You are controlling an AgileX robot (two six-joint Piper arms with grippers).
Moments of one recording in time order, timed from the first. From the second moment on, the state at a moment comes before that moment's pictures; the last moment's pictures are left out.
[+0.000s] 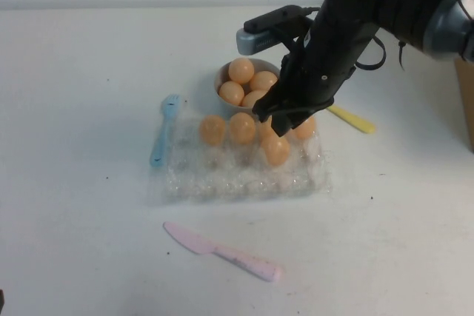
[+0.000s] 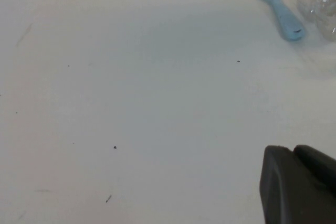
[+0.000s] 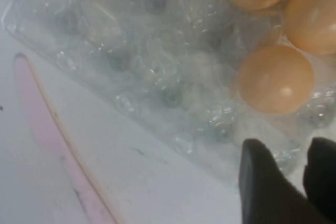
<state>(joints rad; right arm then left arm) 0.54 2.02 -1.91 0.16 1.22 -0.14 -0.07 -0.01 0.03 -0.06 0.37 0.15</state>
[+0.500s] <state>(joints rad) 0.54 2.09 -1.92 0.22 1.22 0.02 -0.07 -0.01 0.03 -0.06 0.37 0.15</state>
